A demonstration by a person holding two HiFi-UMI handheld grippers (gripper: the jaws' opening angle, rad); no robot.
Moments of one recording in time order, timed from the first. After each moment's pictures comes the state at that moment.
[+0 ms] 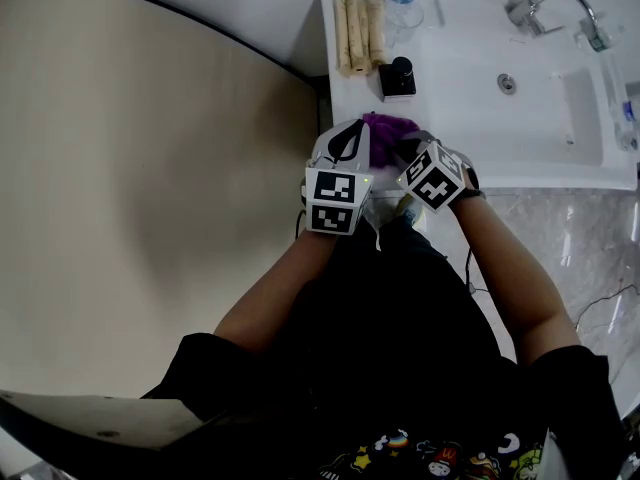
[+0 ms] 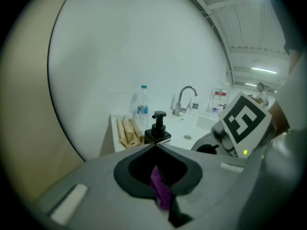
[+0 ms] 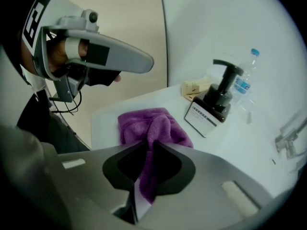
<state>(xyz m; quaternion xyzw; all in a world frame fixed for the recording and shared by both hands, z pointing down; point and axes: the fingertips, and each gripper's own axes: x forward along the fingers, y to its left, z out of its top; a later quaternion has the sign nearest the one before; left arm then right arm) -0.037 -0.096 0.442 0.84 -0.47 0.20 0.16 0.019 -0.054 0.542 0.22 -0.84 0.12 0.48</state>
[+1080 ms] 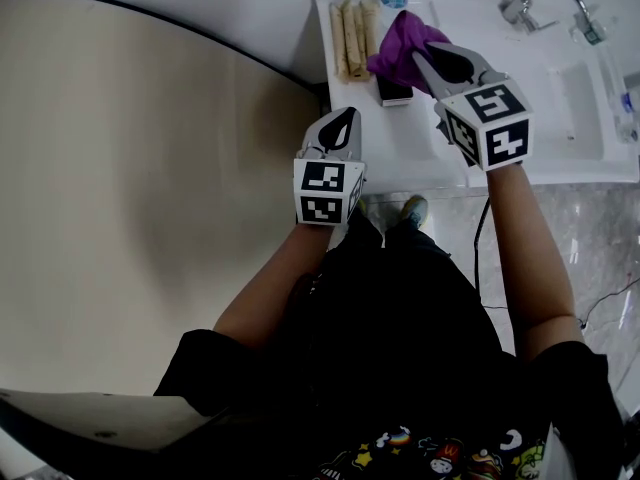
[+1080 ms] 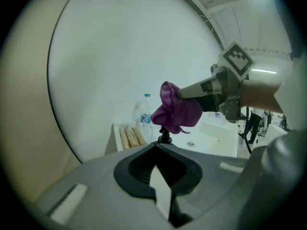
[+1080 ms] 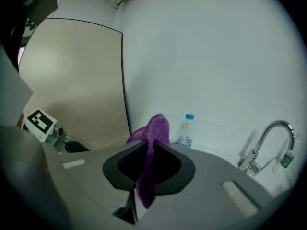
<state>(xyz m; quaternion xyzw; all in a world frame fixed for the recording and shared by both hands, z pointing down) -0.043 -0.118 0.410 0.85 -0.48 0.18 0.15 0.057 -0.183 0.329 0.43 -0.87 0.09 0.21</state>
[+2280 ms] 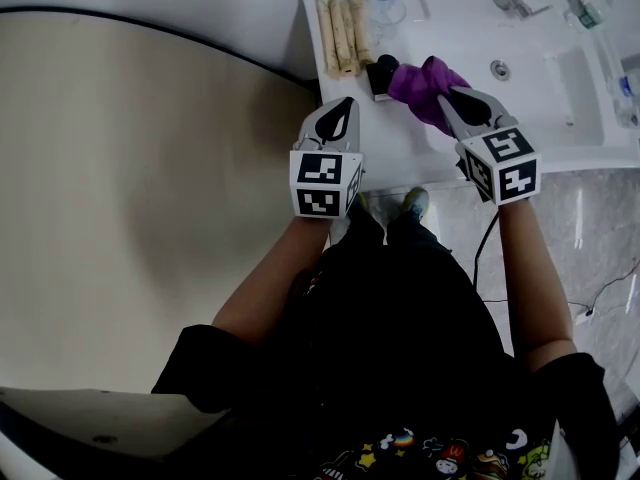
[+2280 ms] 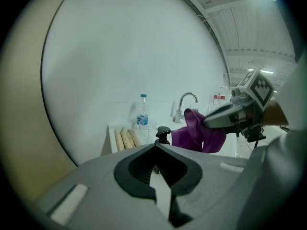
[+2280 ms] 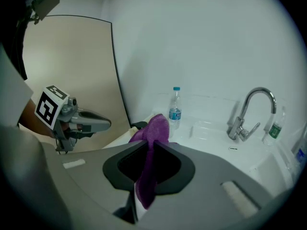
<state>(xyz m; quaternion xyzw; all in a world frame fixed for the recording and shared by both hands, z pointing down) -0.029 -0.130 0.409 0.86 -0.46 0.18 0.15 0.115 -0.125 0.397 0.45 -0.84 0.16 0.26</state>
